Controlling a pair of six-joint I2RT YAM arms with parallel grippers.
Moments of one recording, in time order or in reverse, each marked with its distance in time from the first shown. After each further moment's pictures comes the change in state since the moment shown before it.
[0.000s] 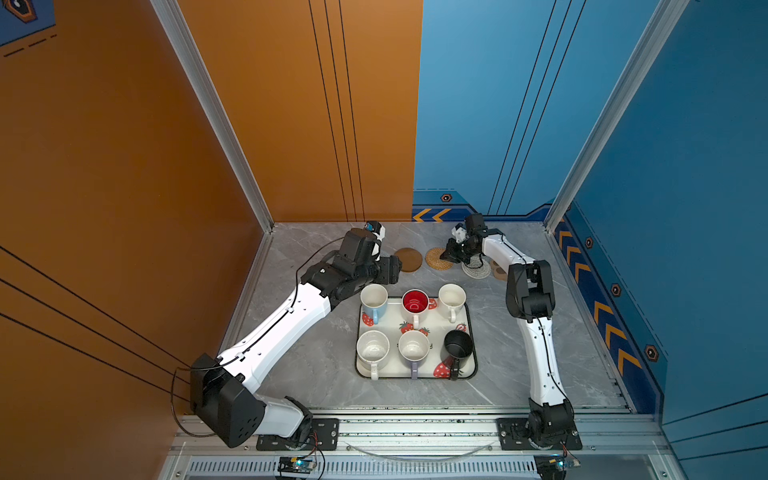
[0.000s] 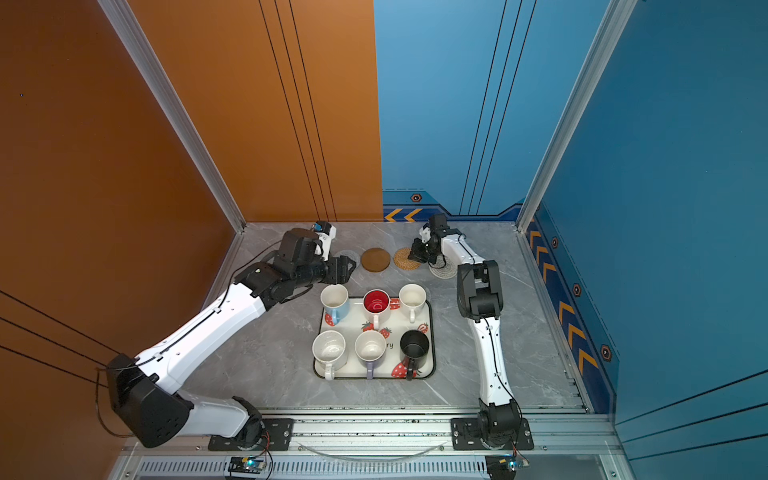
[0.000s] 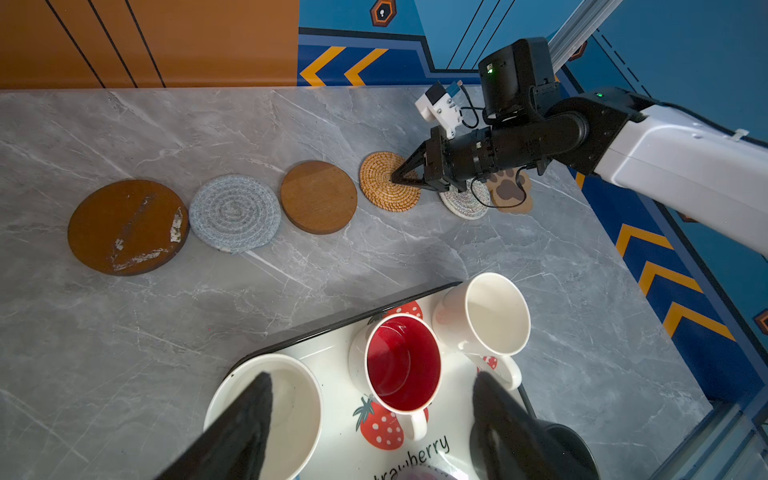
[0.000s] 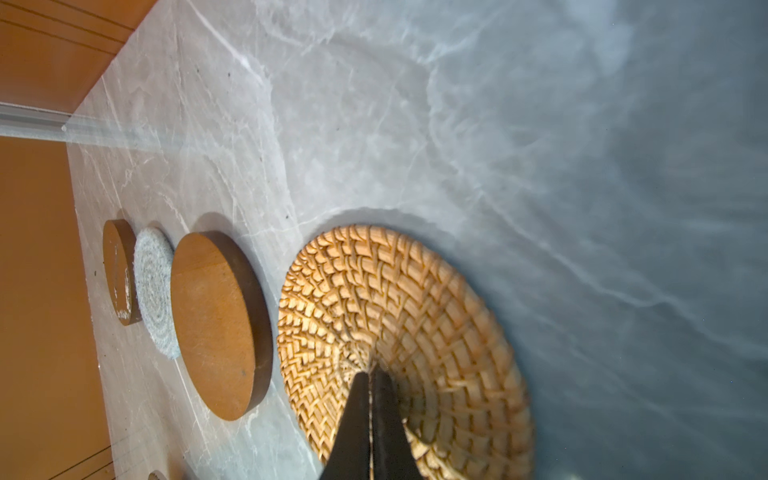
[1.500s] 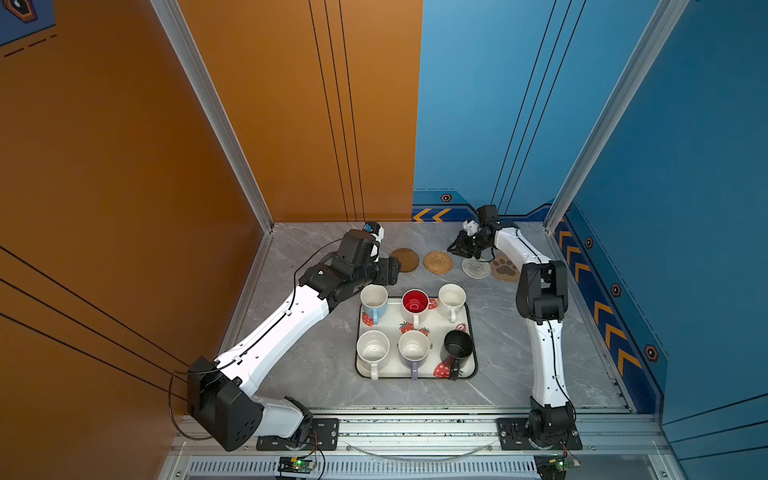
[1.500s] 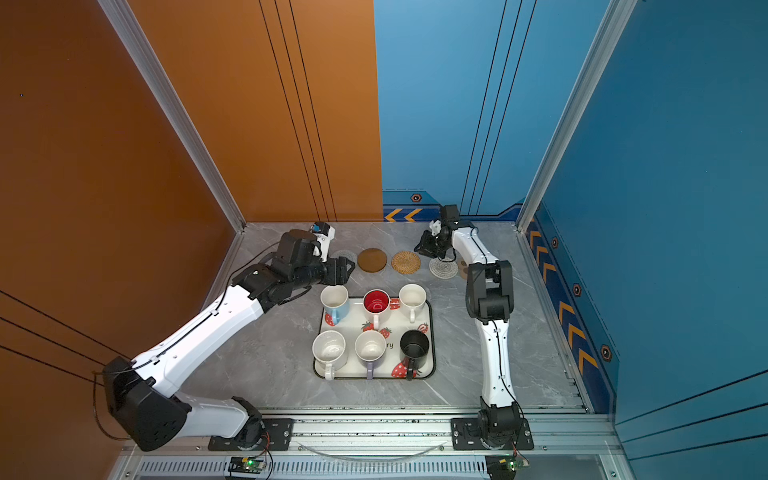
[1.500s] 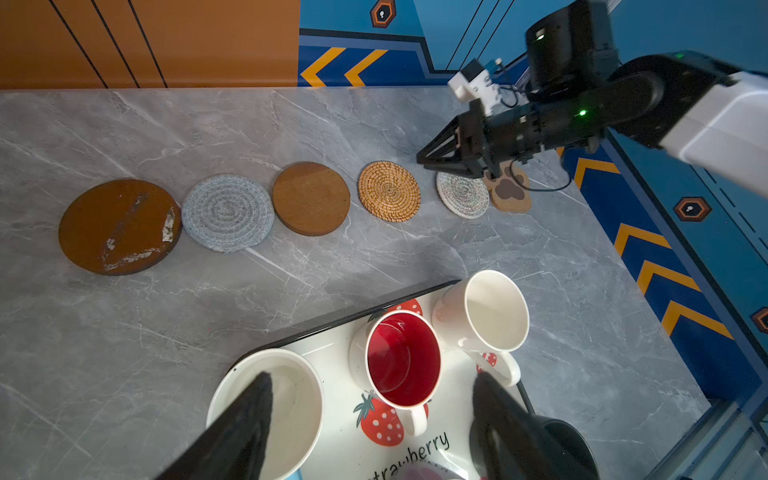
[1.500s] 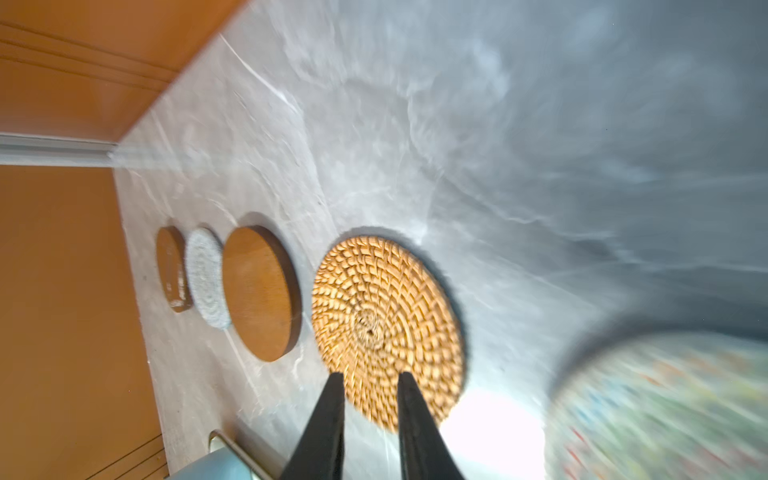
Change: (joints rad) left arm -0.002 -0.017 -0.014 0.000 0.000 0.000; right arm -0.082 -0.147 -0.022 -0.090 -0.027 0.036
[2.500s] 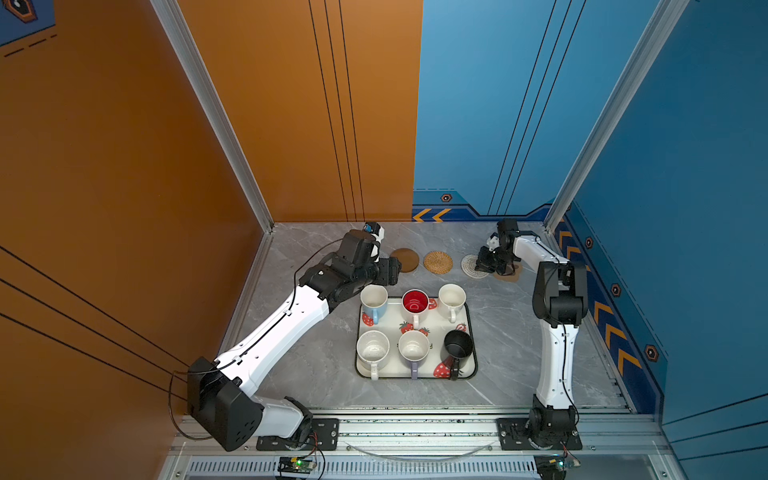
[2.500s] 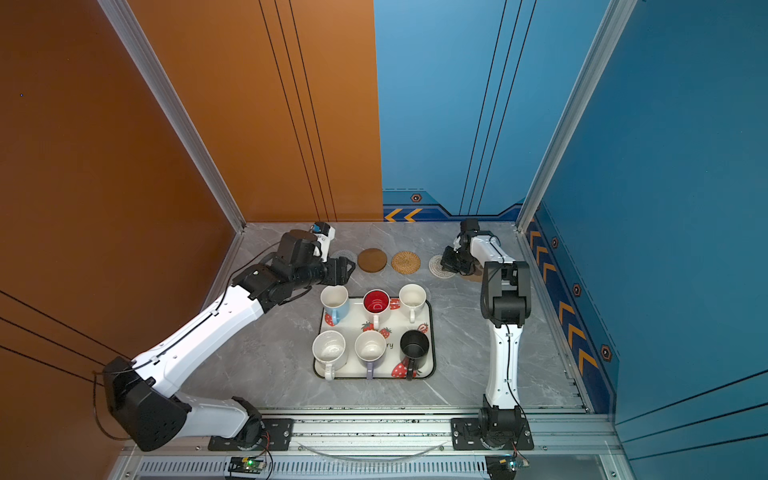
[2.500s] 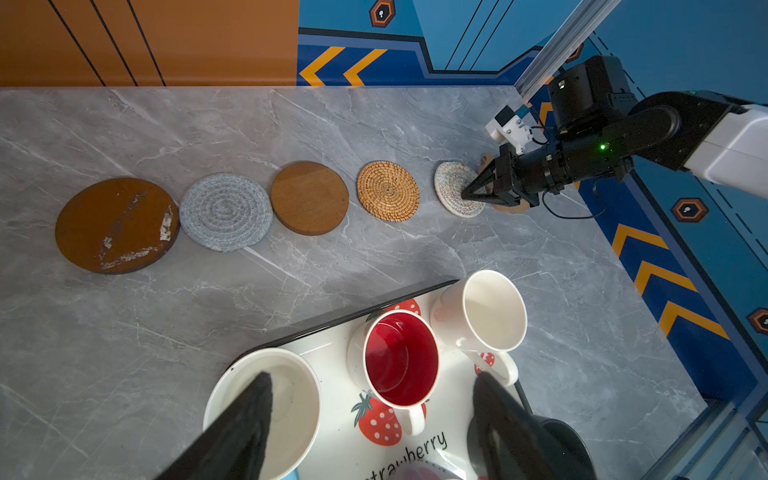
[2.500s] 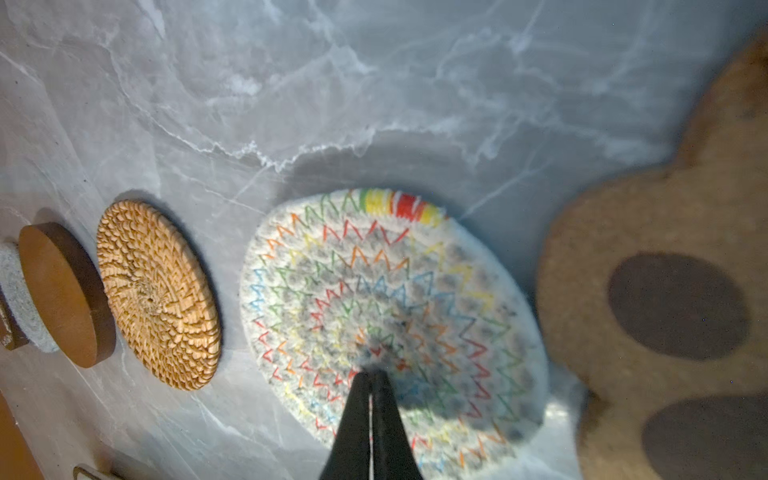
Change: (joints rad) left arm -0.005 0.000 0.000 0.000 0.000 -0.008; right arm -0.096 -0.057 -0.234 -0.033 0.180 -0.107
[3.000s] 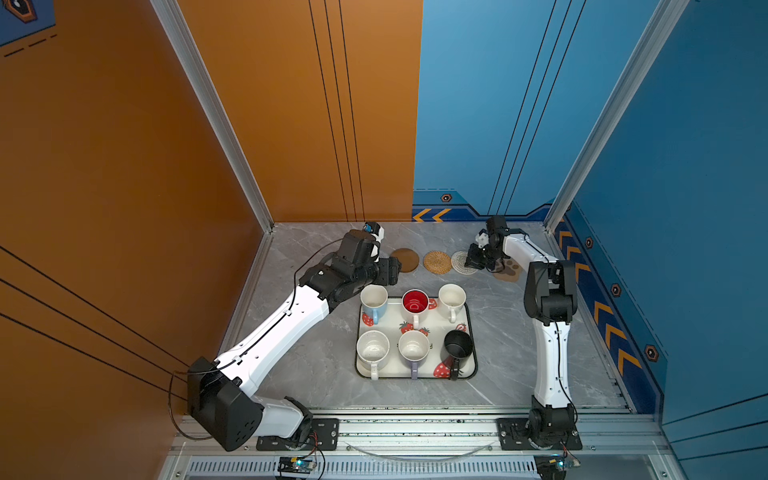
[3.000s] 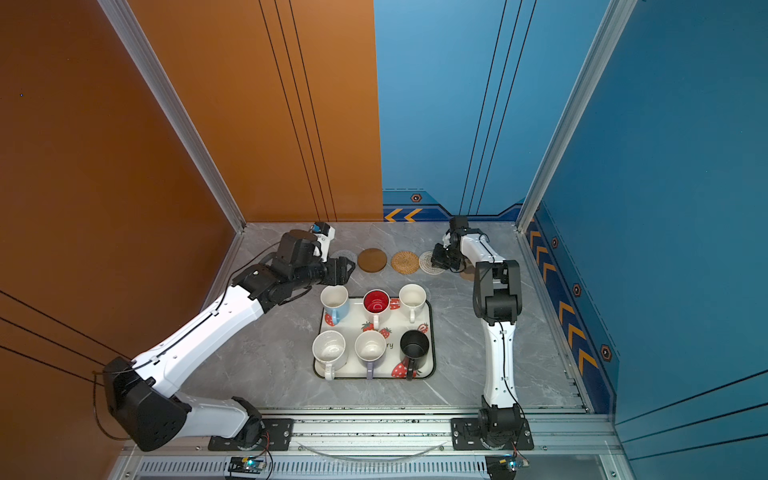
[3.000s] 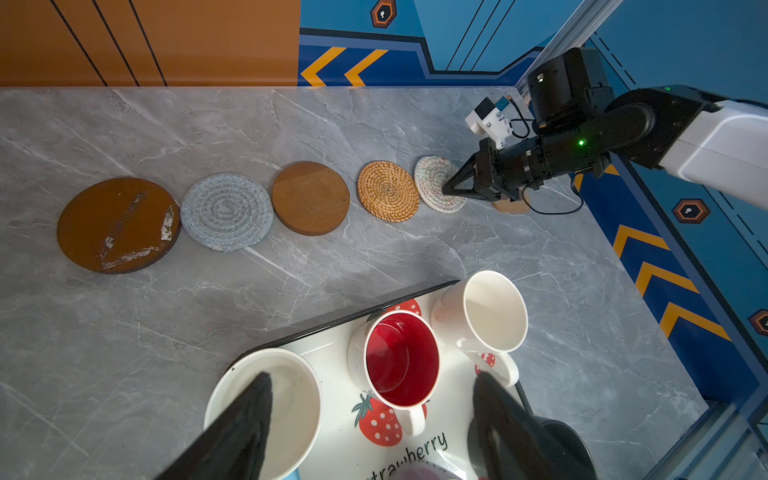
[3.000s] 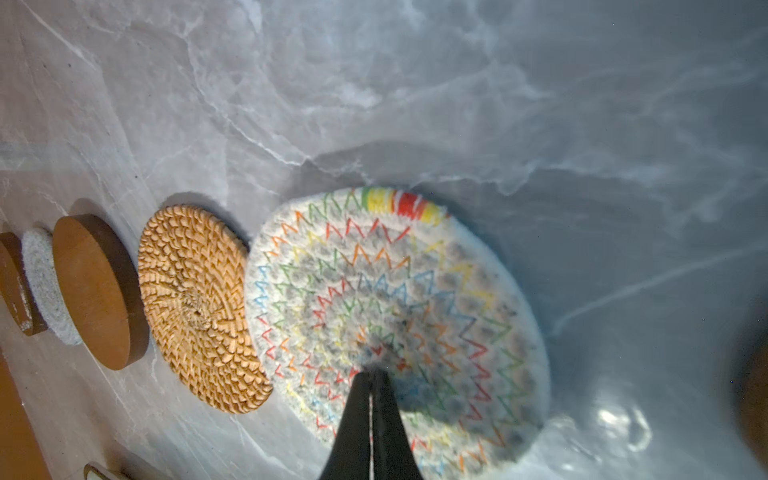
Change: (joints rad) left arm 0.000 0.000 0.000 0.000 -0.003 0.000; right arm 0.067 0.056 0.083 0.011 -0.025 0.005
